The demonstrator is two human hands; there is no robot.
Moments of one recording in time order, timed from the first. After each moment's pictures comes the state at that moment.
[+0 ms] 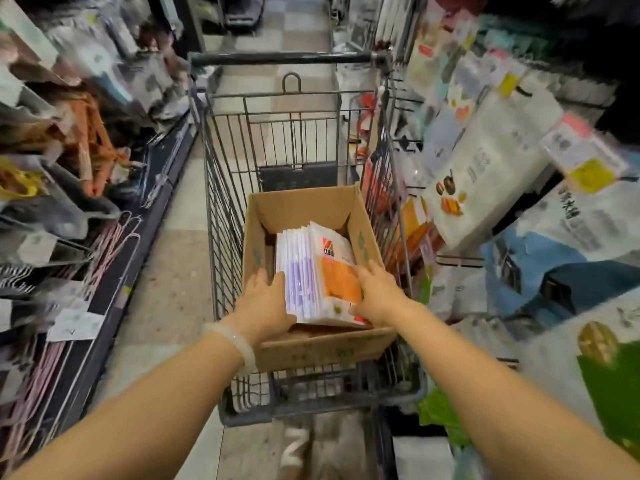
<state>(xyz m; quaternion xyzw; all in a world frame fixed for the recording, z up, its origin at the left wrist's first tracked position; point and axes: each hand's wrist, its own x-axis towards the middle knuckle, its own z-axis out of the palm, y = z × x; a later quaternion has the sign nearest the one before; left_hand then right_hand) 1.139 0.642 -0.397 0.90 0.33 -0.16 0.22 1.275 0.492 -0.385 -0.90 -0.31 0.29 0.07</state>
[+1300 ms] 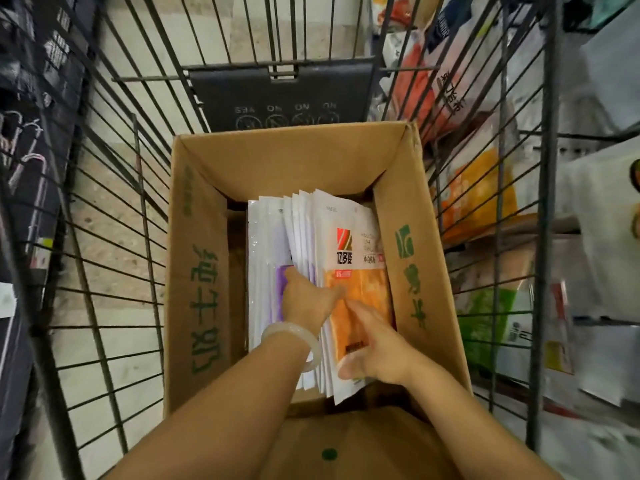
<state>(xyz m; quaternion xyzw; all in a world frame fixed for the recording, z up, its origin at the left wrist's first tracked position) 1.347 0.702 -0.624 0.56 0.59 -0.11 0.57 1.387 0.568 -0.607 -0.76 -0.15 0.60 0.23</state>
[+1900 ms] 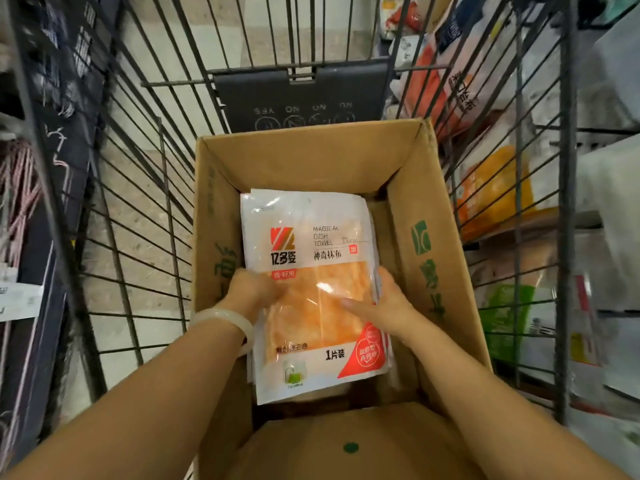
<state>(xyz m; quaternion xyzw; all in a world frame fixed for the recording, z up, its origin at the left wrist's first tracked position) 1.299 0.791 -0.617 0.51 0.63 -0.14 0.56 1.406 0.602 -0.633 -0.79 -0.02 0.52 0.32</state>
